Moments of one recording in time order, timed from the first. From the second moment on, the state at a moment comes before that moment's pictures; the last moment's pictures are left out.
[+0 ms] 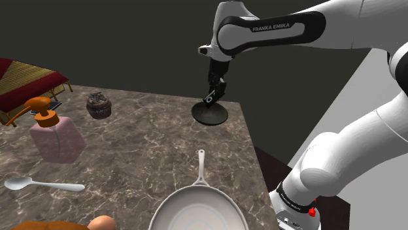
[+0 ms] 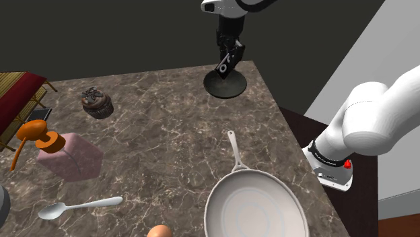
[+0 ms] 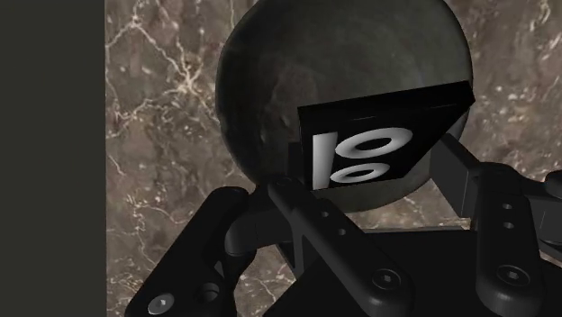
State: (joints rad) arm -0.03 -0.30 0.01 -2.19 0.00 1.89 -1.01
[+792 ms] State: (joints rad) arm -0.03 -0.27 0.01 -2.31 0.00 2.04 -1.02
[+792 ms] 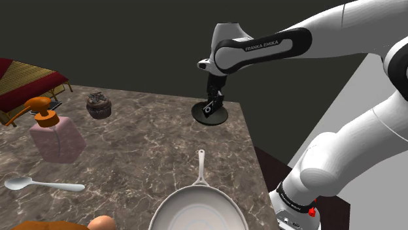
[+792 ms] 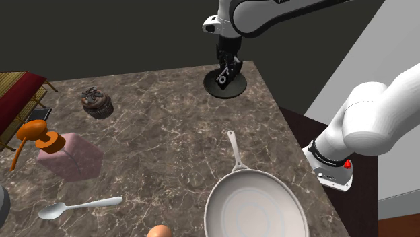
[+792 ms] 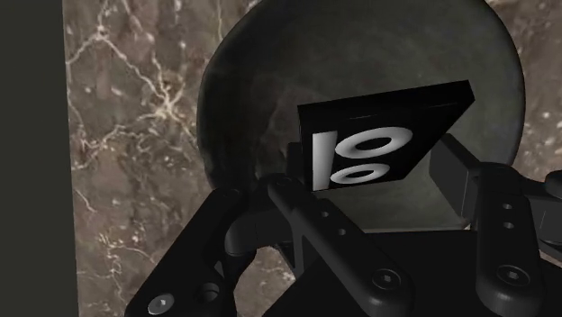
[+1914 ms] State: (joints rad) arm -0.03 -0.26 0.01 -2.33 0.00 2.07 -1.02
